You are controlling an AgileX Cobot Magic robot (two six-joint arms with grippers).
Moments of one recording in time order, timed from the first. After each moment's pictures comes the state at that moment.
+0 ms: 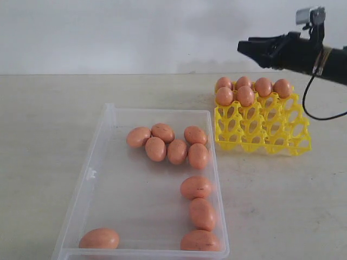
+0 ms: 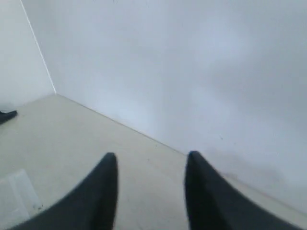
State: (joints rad) left arm 0.02 0.00 0.00 0.04 0.28 -0.08; right arm -0.24 2.16 -1.35 -1.17 -1.13 0.93
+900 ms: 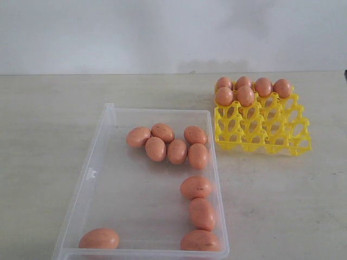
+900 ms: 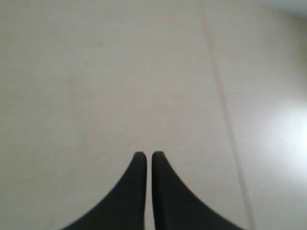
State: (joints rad) left arm 0.02 0.00 0.00 0.04 0.28 -0.08; right arm -0.16 1.68 -1.22 -0.66 0.73 0.35
